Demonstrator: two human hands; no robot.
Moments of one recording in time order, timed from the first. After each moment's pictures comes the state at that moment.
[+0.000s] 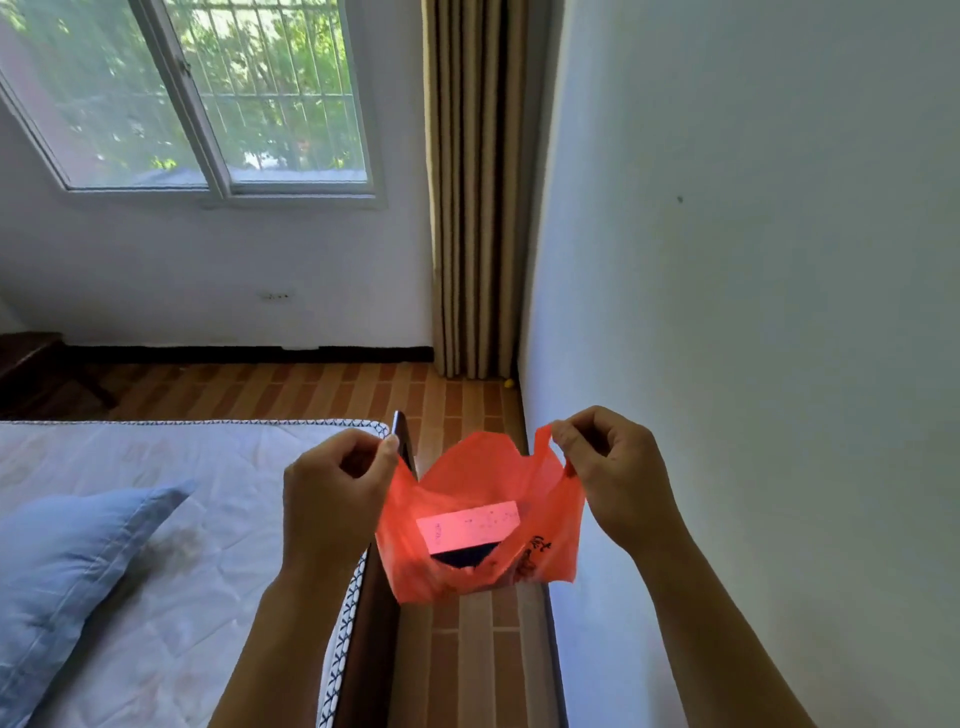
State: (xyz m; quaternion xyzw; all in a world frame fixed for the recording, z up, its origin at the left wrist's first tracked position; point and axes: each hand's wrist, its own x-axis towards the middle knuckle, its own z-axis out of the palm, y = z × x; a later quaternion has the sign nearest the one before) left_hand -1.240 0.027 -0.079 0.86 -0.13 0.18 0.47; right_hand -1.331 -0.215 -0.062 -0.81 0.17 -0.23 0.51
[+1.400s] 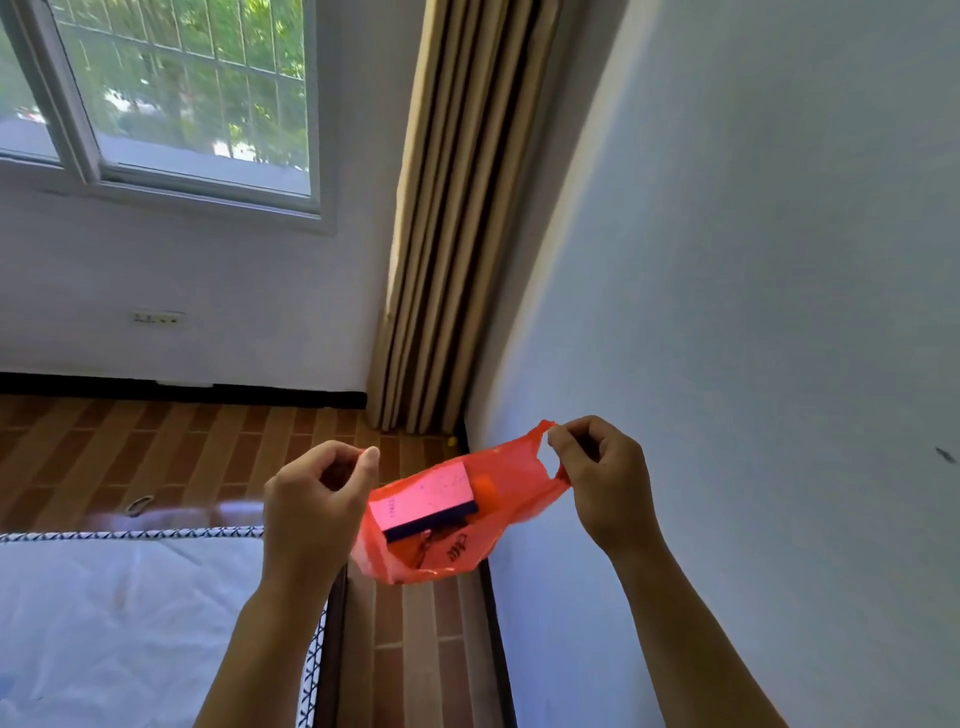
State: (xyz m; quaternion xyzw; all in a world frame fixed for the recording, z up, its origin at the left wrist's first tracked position) left_hand -0.827 0.020 -0.108 0.79 -0.17 0.11 0.58; right_hand -0.946 -0.215 -0.036 -0.82 0.25 -0.29 0.42
